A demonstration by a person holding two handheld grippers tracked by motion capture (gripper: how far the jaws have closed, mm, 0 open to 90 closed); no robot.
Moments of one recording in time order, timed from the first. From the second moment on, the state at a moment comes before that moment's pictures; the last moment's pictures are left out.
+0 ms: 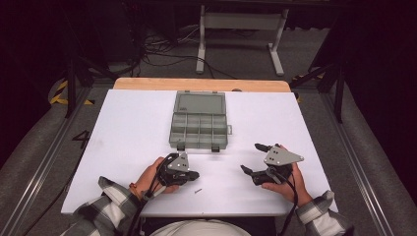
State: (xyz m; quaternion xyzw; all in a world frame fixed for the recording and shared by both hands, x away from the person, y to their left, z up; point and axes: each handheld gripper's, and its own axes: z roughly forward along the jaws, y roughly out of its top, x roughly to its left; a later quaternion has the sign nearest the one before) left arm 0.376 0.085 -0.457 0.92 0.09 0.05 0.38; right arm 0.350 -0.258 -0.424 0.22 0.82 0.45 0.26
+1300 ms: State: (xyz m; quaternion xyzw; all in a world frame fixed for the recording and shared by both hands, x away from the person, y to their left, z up) left arm 0.430 0.124 -0.404 0.88 0.15 0.16 0.43; right arm 0.352 -0.258 -0.424 0.22 0.82 0.45 0.27
